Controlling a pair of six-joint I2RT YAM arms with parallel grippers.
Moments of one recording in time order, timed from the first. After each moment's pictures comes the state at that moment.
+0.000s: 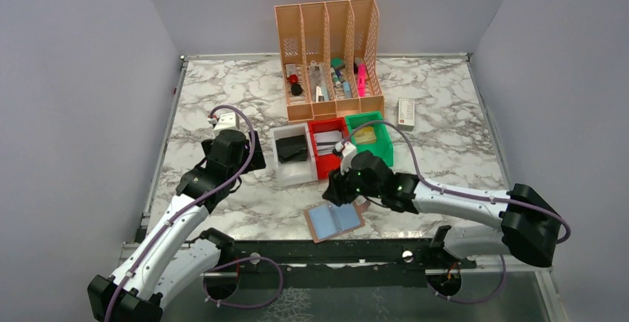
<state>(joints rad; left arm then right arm) -0.46 0.79 0.72 -0.61 -0.38 -0.45 0.97 1.25 0.67 0.06 -0.09 0.35</state>
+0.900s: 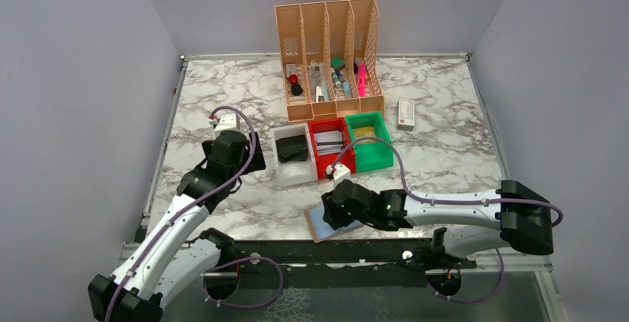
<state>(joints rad) -0.46 0.79 0.71 -0.61 -0.38 -0.45 1.27 1.30 0.66 -0.18 0.23 0.61</state>
